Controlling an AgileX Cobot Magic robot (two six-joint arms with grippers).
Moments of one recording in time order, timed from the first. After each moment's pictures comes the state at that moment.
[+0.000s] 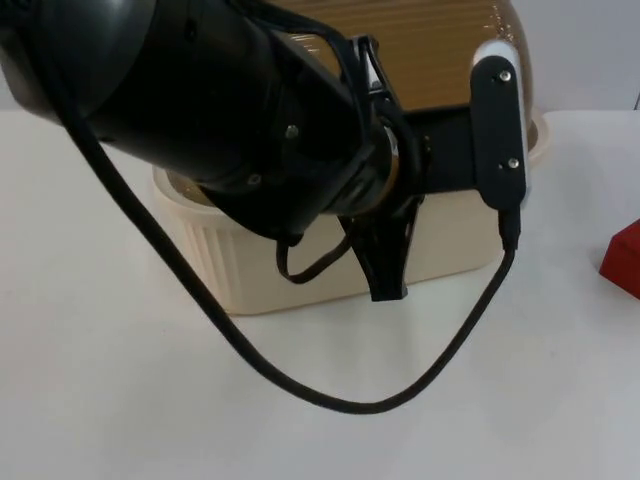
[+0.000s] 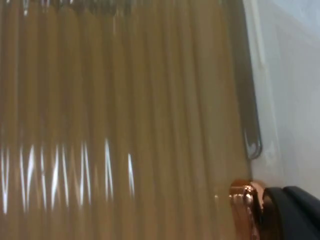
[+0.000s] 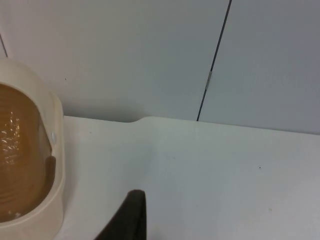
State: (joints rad) right arm 0.05 0.94 -1.05 -0.12 0.63 -0.02; left arm -0.88 1.92 -1.06 1.74 0.43 -0.87
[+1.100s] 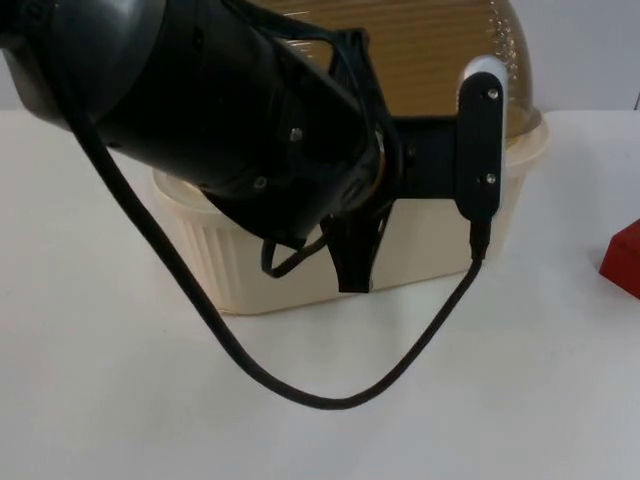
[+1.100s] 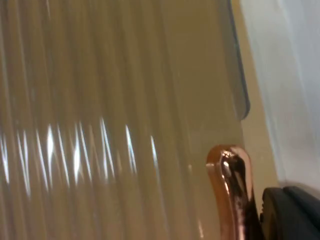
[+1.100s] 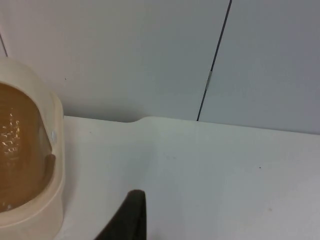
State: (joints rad) right arm 0.05 0.94 -1.05 -0.12 0.63 -0.02; left arm -0.88 1.93 -1.06 1.70 0.52 -0.72
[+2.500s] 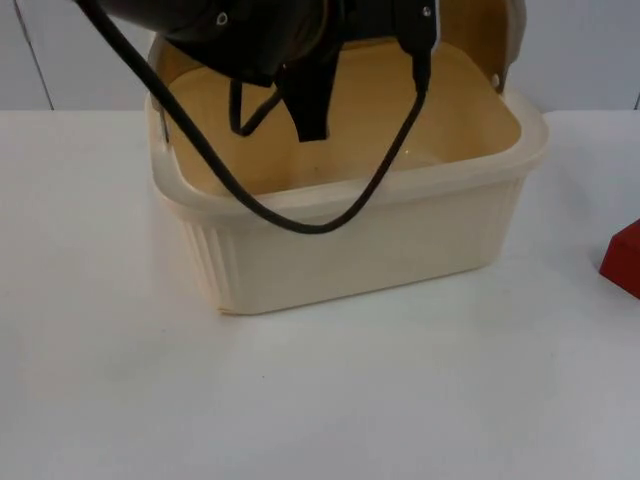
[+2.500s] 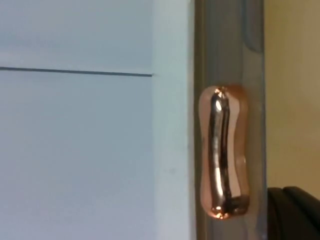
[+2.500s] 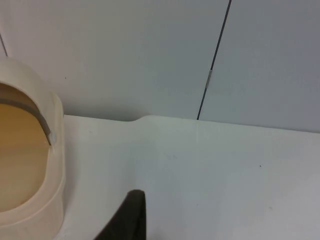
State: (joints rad) right arm 0.05 0.94 -1.05 -0.12 0.63 -0.01; left arm -0.71 1.93 -1.26 1.75 0.56 -0.65
